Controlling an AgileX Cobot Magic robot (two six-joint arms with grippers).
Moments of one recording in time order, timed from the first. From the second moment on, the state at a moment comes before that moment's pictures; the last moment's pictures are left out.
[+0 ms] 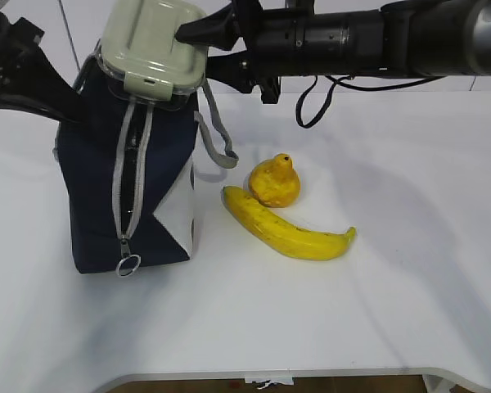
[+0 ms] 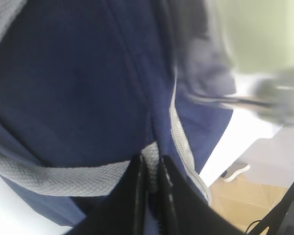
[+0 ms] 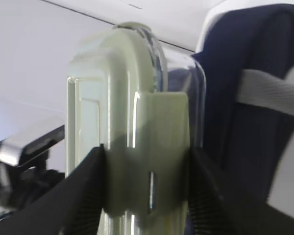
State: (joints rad) left arm -0.03 1.69 -1.39 -0.80 1.16 0.55; right arm 0.30 2.07 -1.61 1.73 0.87 -0.79
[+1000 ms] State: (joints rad) left arm -0.03 1.69 -1.39 -0.85 1.16 0.55; right arm 0.39 2.11 -1.70 1.29 0.84 -0.69
